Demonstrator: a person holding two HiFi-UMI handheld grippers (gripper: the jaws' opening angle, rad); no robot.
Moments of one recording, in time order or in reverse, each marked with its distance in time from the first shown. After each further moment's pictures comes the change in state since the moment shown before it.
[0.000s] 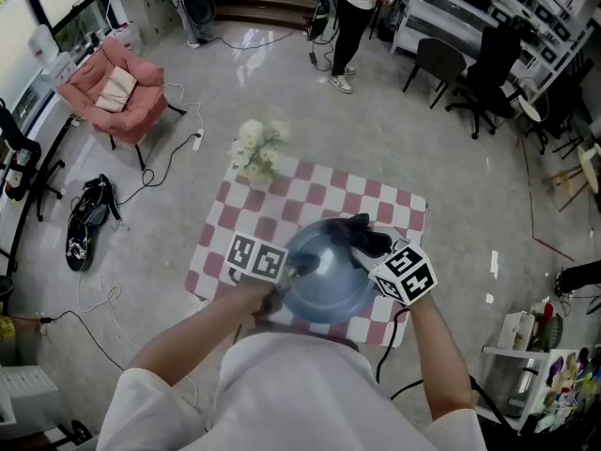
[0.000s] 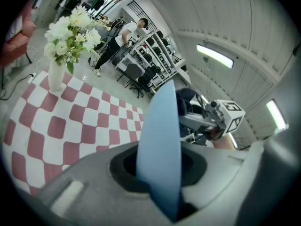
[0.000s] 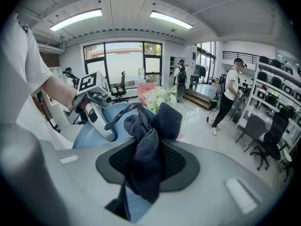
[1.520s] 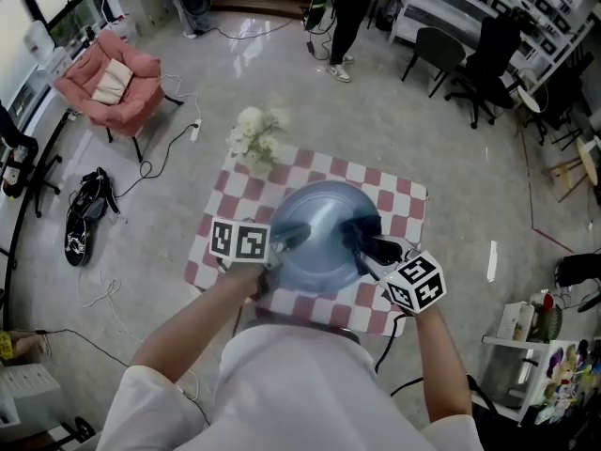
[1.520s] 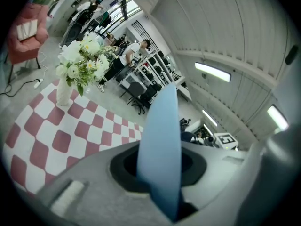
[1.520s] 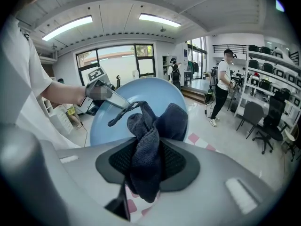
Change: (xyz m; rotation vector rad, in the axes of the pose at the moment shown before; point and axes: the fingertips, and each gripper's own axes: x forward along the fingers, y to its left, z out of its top) left arm -0.038 0.009 0.046 -0.002 -0.230 0.014; right arm -0.015 0.017 -0.038 0.120 -0.017 -0.009
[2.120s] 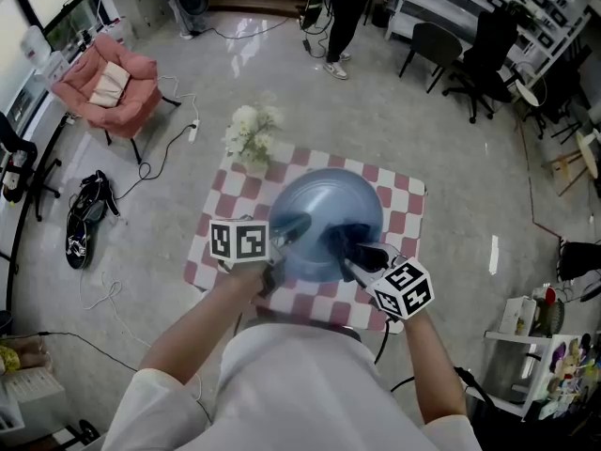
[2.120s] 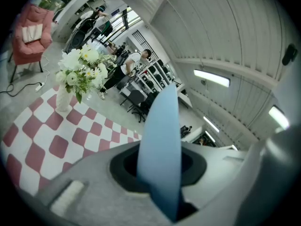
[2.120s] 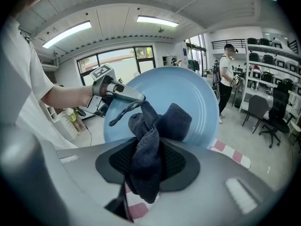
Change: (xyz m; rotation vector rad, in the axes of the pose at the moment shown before) left arm 0.004 -0.011 0.016 0.007 -0.110 0.012; right arm 0.007 0.031 -0.009 0.049 -0.023 0.053
